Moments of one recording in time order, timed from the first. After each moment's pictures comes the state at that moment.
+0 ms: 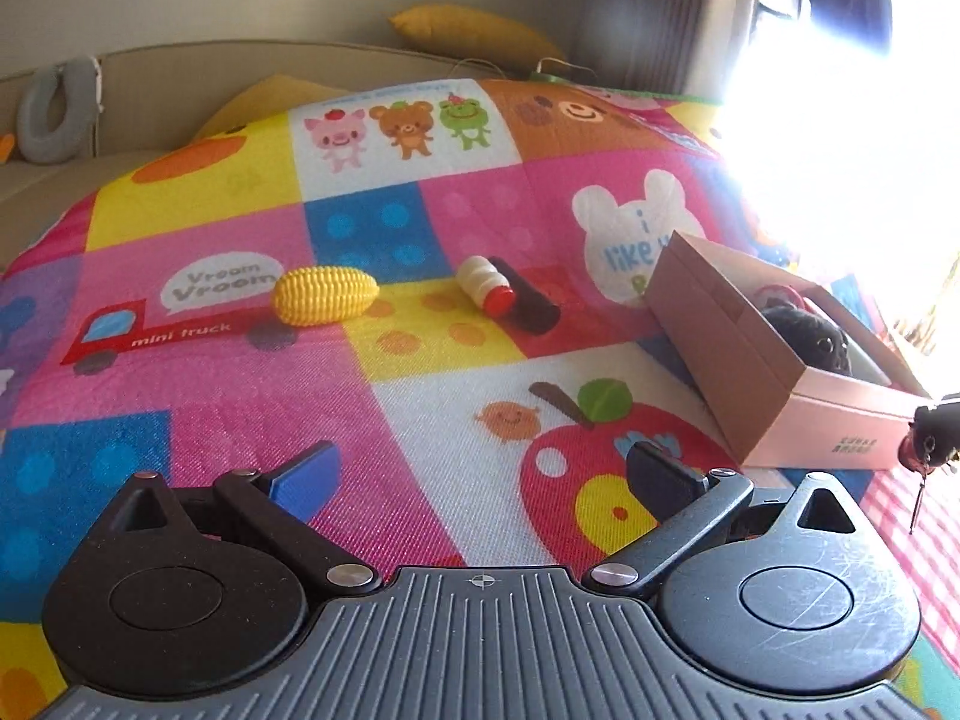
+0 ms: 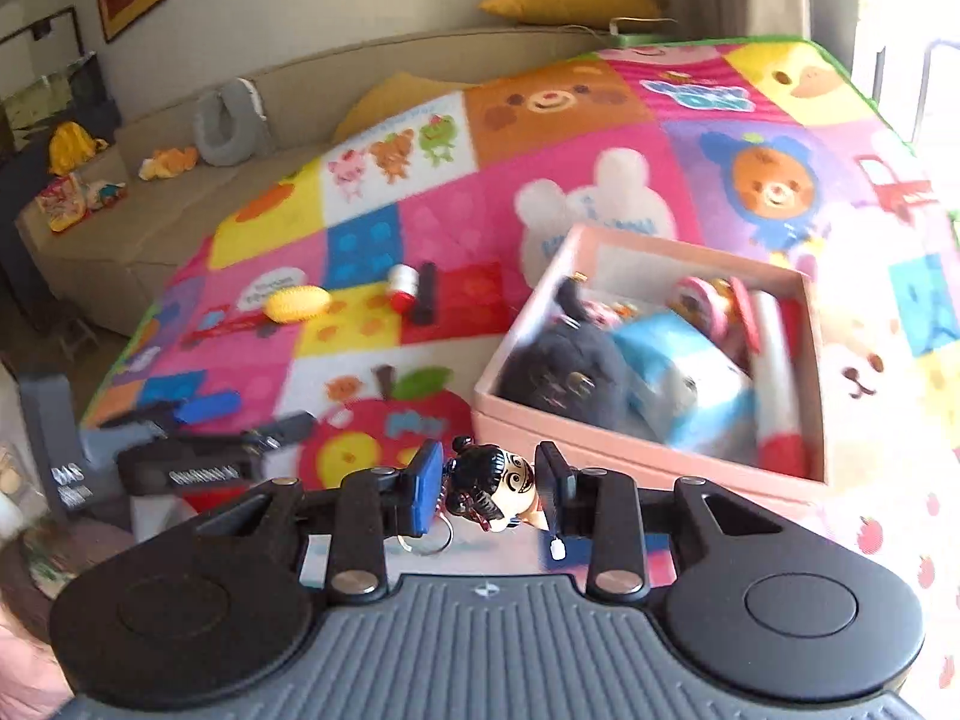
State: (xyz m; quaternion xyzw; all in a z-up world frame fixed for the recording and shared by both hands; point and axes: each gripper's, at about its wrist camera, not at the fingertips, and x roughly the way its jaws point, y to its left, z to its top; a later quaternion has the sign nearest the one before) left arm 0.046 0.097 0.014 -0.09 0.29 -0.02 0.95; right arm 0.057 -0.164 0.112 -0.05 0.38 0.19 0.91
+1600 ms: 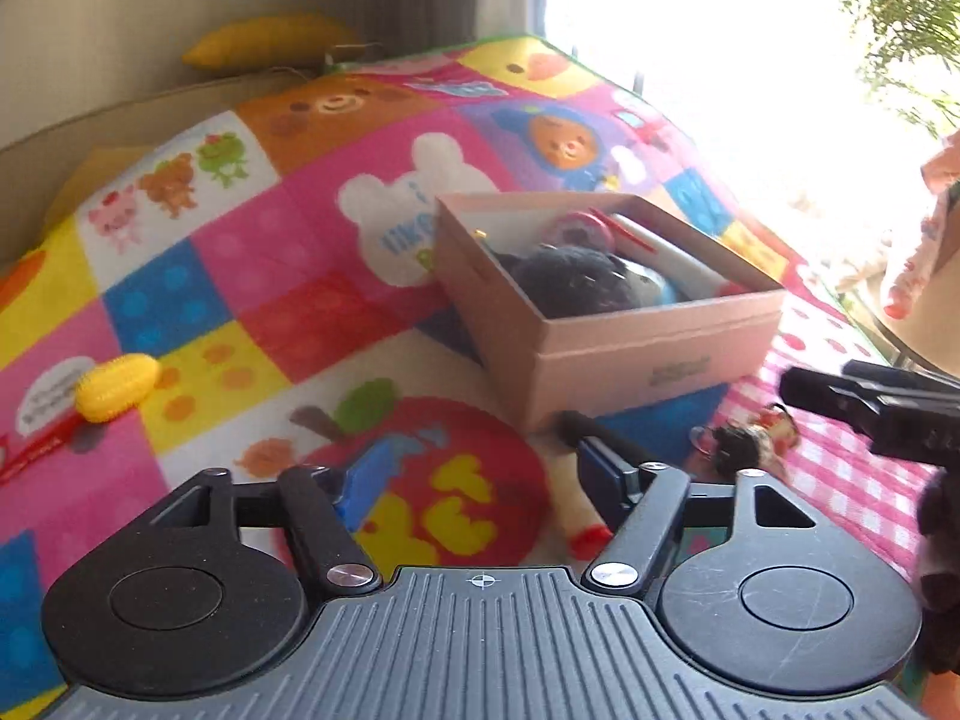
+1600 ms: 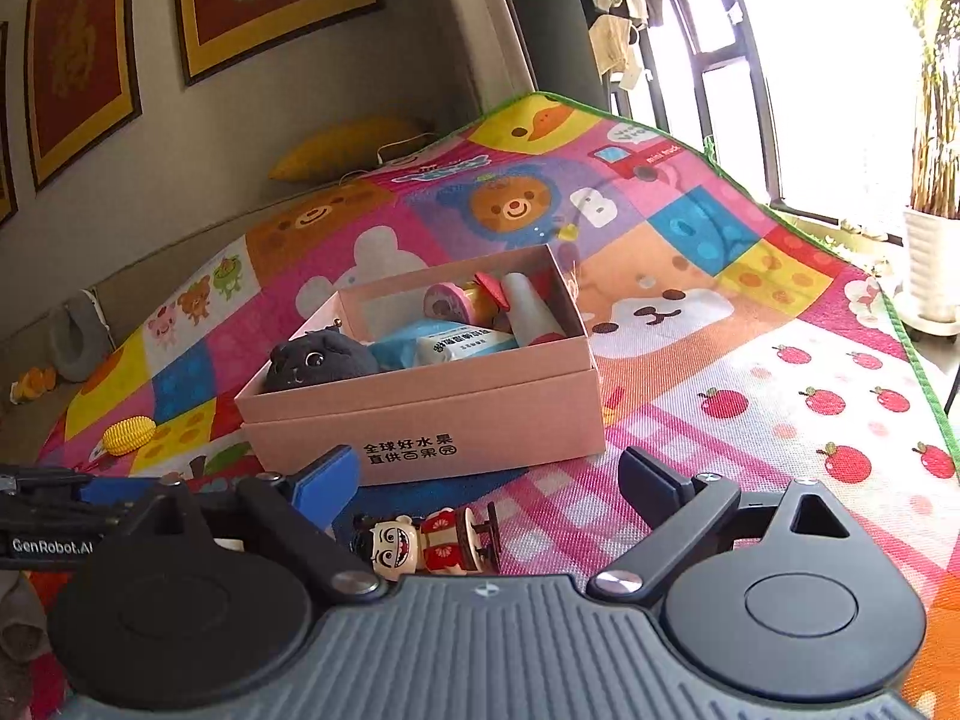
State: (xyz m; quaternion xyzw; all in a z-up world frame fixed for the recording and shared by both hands) left arm 0.046 0.012 0.043 0.03 0.29 -0.13 0.95; right arm 0.005 -0.243 0.023 0.10 0.21 0.03 0.97
